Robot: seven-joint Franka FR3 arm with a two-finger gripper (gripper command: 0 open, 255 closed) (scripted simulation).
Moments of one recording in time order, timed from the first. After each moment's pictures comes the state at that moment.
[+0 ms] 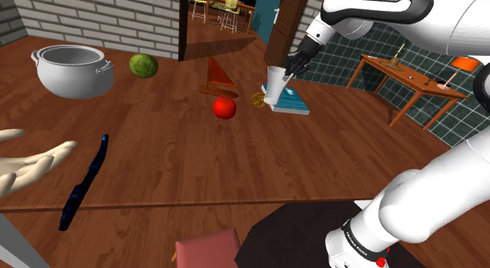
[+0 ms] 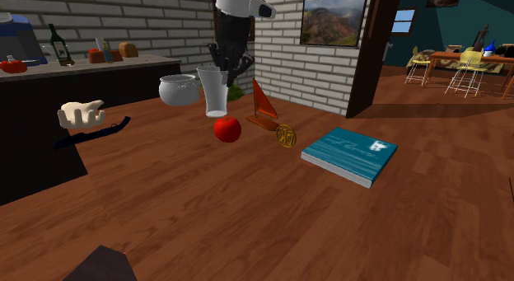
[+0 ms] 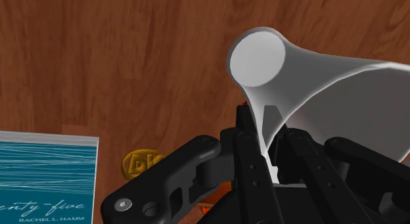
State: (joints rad) arm 0.07 -0.14 -0.23 -1.90 0.25 1.86 -0.01
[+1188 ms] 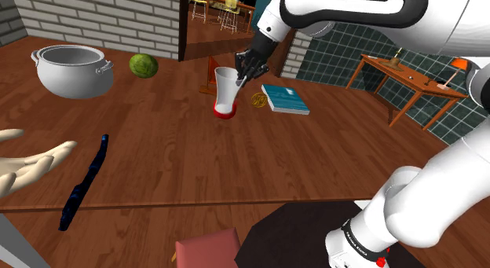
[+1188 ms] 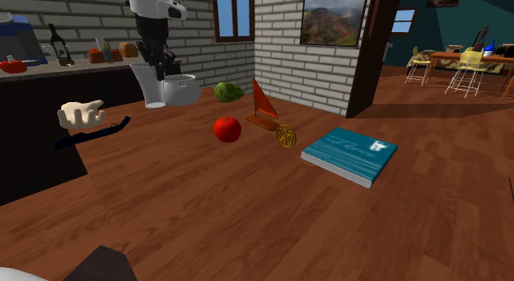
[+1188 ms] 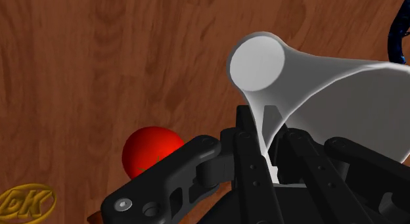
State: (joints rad) arm 0.25 -0.10 0.02 -1.88 0.22 1.98 0.42
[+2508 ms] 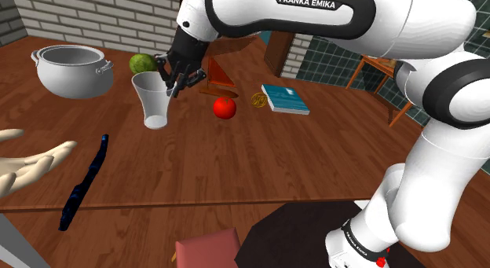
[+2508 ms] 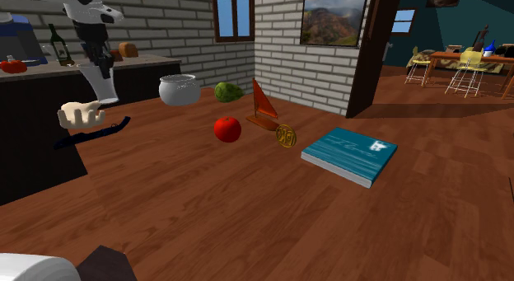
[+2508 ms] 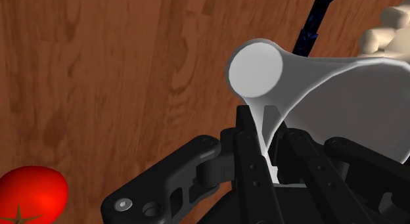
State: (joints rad) arm 0.45 0.23 0.20 -1.50 0.07 2.00 0.83
